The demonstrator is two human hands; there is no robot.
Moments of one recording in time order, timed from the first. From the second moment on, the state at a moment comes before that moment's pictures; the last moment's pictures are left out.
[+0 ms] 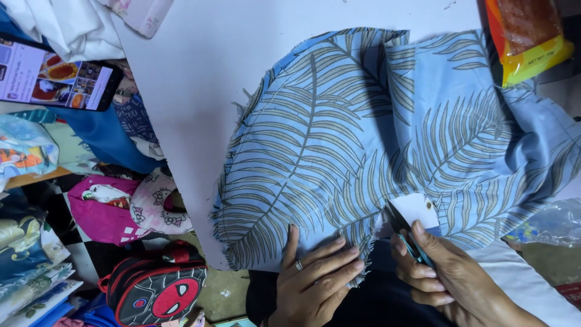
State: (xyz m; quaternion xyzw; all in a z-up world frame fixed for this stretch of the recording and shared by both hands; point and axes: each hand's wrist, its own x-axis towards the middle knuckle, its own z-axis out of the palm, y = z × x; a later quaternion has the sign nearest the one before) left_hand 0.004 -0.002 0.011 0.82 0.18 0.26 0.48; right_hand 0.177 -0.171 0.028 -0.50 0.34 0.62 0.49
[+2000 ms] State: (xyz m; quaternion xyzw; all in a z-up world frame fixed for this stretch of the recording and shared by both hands) left_hand 0.042 0.003 0.012 0.97 0.23 -0.03 0.05; right_hand 0.197 -0.181 0.032 -0.77 0.00 0.53 0.36
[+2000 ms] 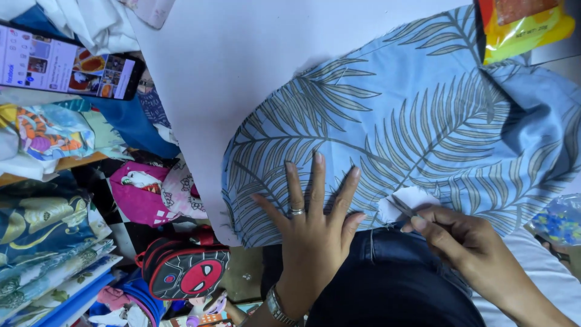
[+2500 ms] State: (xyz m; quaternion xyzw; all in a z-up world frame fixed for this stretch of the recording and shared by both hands) left_hand 0.040 0.005 0.007 0.97 0.24 -0.03 0.06; right_hand 0.186 -0.180 0.022 -0.75 0.02 0.54 0.39
